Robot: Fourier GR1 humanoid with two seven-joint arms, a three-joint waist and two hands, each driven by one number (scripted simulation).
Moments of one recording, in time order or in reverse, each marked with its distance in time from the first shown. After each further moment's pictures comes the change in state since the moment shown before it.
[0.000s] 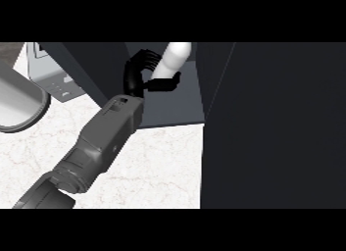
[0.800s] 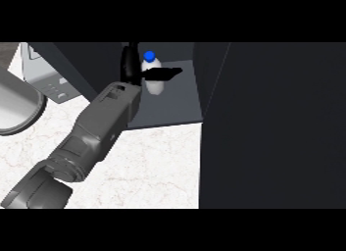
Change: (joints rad) left arm -0.105 0.027 0.002 0.079 -0.047 -0.006 -0.072; right arm 0.018 -0.003 0.005 0.010 -0.014 0.053 -0.026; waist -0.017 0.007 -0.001
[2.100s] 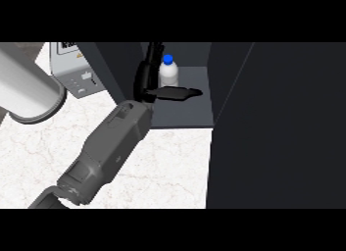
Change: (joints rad) left arm 0.220 -0.051 -0.035 -0.353 0.126 -0.288 -0.092; right arm 0.007 0.031 0.046 -0.006 -0.007 -0.034 0.075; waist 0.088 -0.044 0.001
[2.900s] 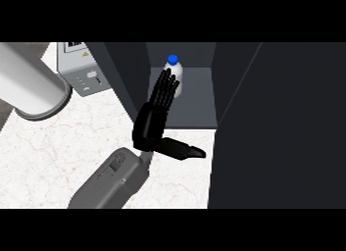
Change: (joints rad) left arm 0.454 0.034 -0.230 -0.644 0.022 -0.084 0.088; right arm 0.038 -0.007 0.066 -0.033 0.045 -0.018 0.003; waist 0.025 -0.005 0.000
